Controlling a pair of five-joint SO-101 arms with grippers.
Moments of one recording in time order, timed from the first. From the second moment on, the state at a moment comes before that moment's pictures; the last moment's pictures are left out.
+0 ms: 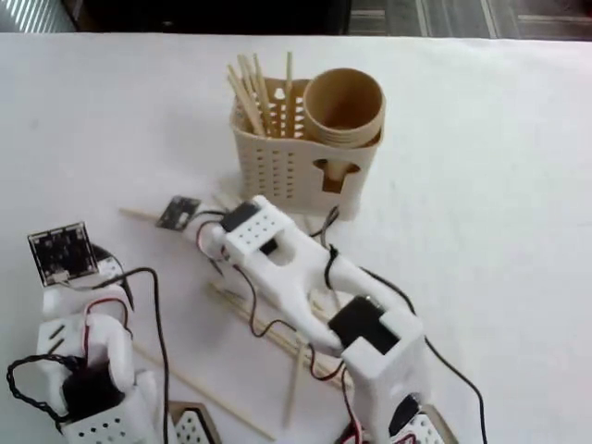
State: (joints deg) left arm -26.9 -103.4 86.2 55.6 -5.2; right arm -46.1 20.3 9.8 67.1 26.2
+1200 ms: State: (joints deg) left arm -26.9 -103.4 86.2 55.6 -5.2; right arm -48.4 23.7 8.9 69.8 26.3
